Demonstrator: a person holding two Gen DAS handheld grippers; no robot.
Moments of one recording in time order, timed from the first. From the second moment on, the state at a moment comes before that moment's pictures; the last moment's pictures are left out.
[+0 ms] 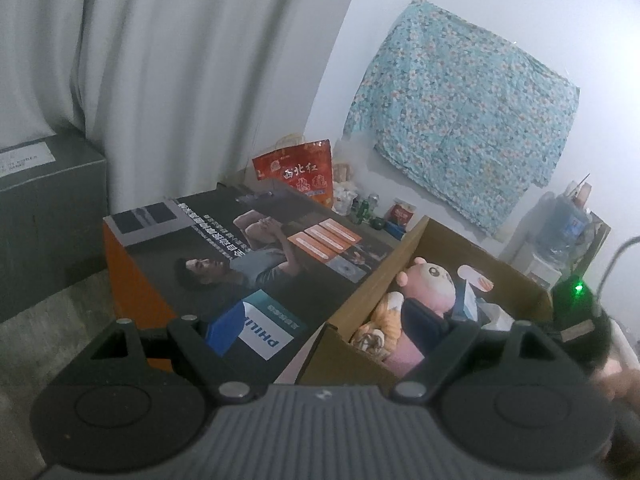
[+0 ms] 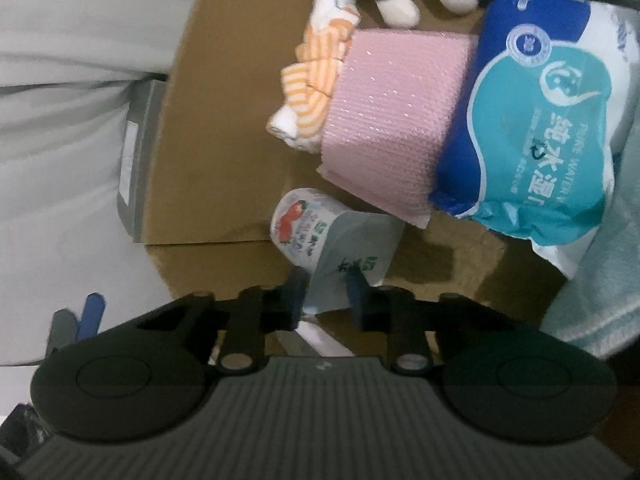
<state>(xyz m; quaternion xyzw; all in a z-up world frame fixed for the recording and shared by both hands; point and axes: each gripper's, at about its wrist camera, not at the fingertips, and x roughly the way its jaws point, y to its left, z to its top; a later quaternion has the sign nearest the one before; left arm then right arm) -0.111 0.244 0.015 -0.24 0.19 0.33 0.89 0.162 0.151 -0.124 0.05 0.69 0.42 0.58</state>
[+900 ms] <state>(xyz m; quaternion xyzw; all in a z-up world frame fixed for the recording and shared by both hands) -0.113 0.229 0.006 -0.23 0.20 0.32 0.90 0.168 0.162 -0.070 -0.02 0.62 0.43 0.65</state>
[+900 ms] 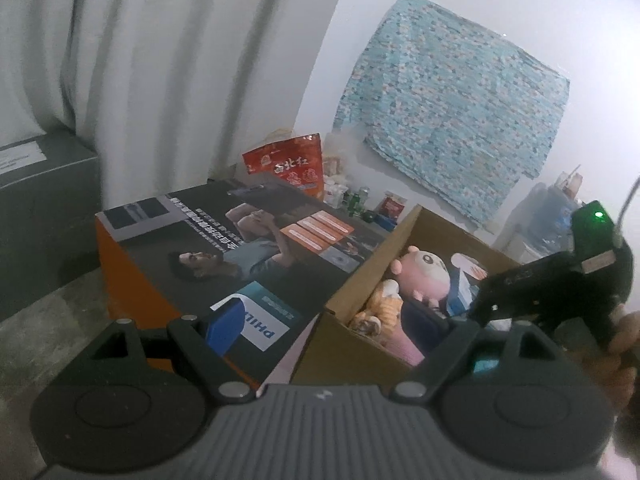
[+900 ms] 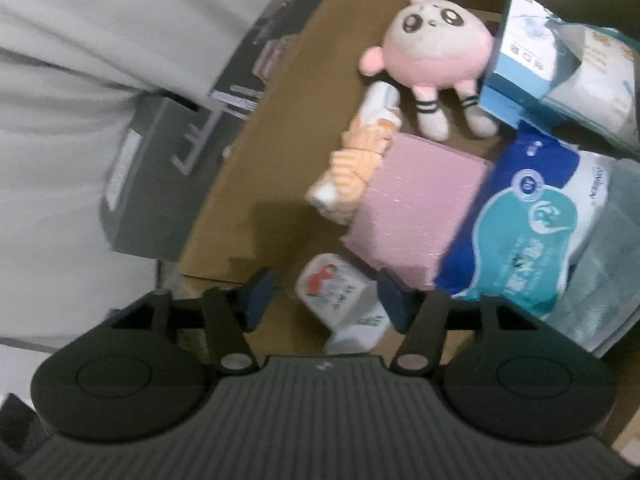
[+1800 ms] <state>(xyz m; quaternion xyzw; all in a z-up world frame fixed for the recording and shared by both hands) -0.120 0.235 -0.002 -0.24 0.22 0.32 0.89 0.167 0.205 -0.151 0.03 0.75 0.33 0.58</state>
